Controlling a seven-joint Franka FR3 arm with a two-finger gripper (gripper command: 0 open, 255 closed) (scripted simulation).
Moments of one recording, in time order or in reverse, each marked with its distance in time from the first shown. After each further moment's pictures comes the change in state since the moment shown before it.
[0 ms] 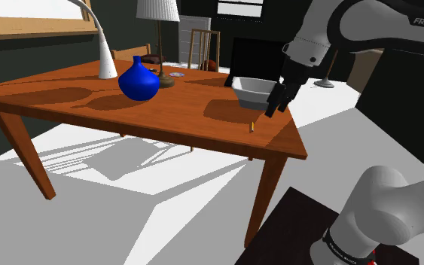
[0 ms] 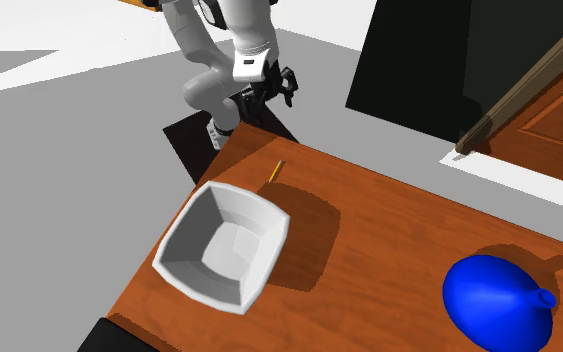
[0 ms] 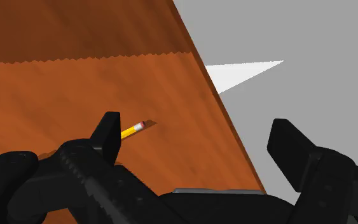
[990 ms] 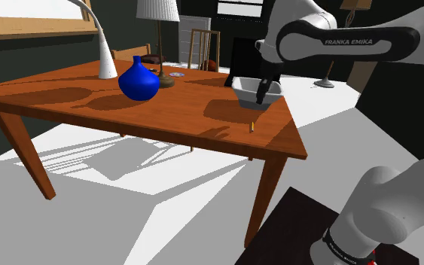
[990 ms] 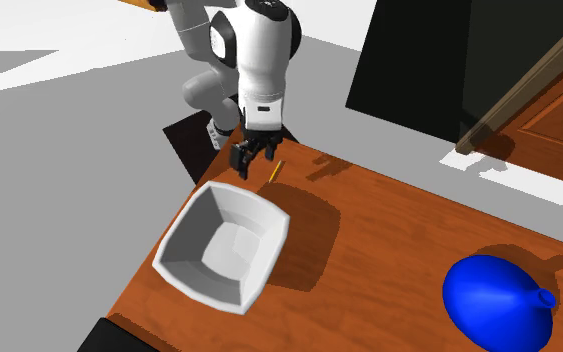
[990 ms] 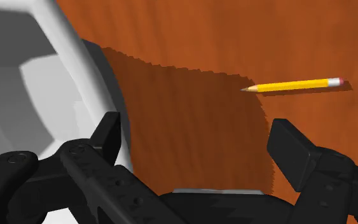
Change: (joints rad) arm -0.046 0.333 -0.045 0.183 -0.377 0.170 -0.337
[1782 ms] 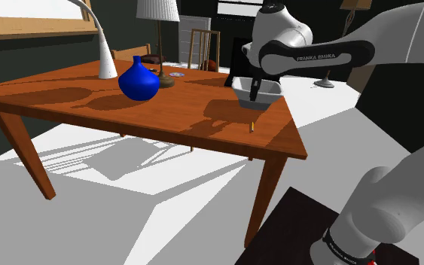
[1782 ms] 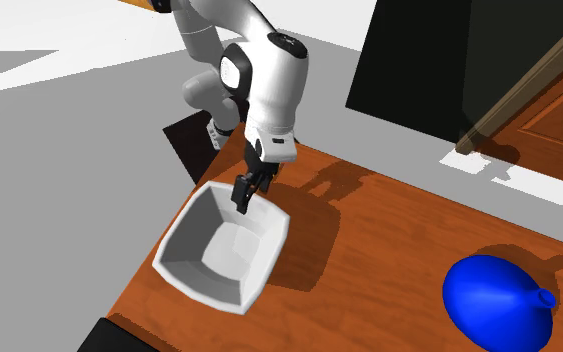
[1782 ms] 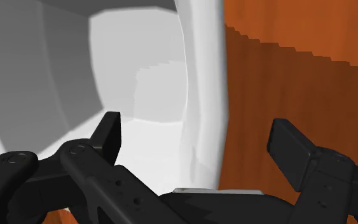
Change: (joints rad) arm -0.026 0.163 -0.008 0.063 -0.185 0.147 -0.098
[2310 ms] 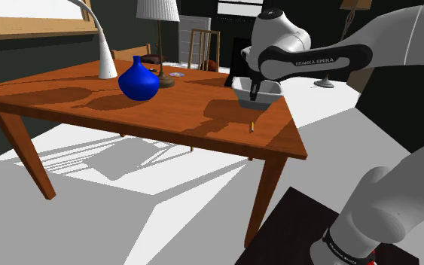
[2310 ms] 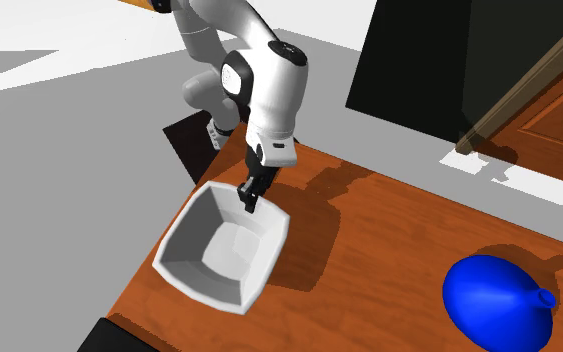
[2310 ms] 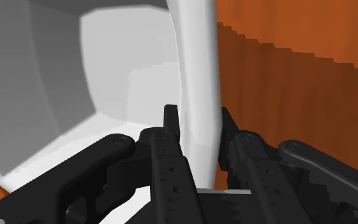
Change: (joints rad) arm -0.002 0.001 -0.001 -0.033 -0.009 0.034 0.016
